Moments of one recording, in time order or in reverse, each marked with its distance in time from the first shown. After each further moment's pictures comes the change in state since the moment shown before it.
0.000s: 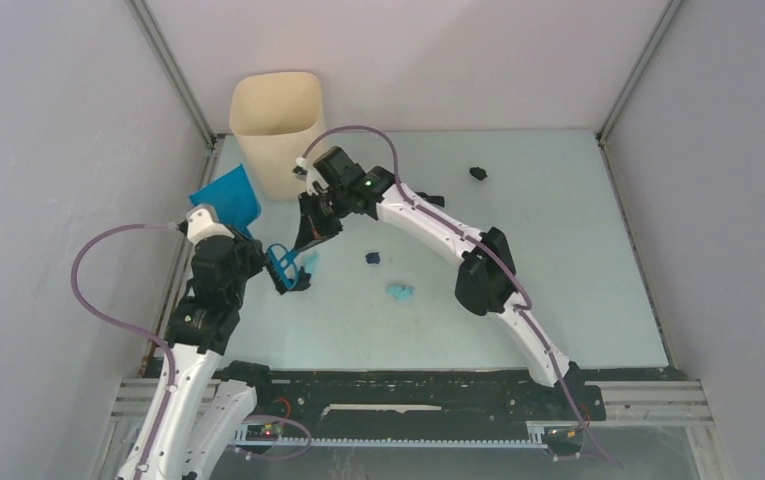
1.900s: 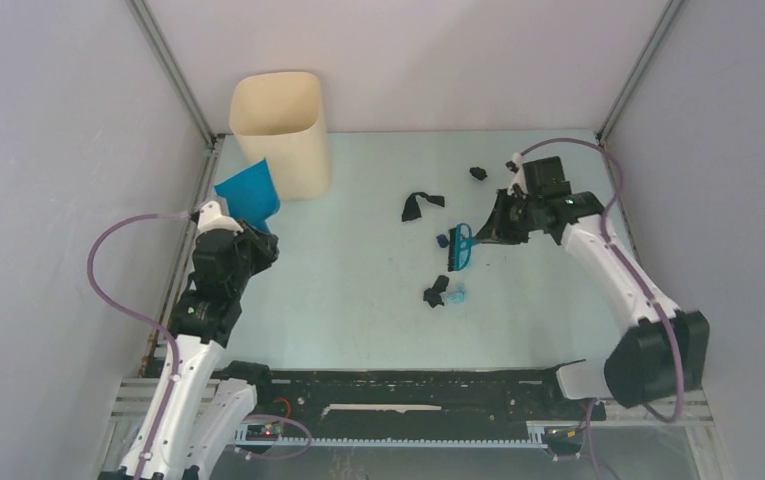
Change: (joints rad) left arm 0.024 0.045 0.000 0.042 0.166 -0.001; right arm -0.627 -0.986 -1.244 0.056 0.226 -0.038
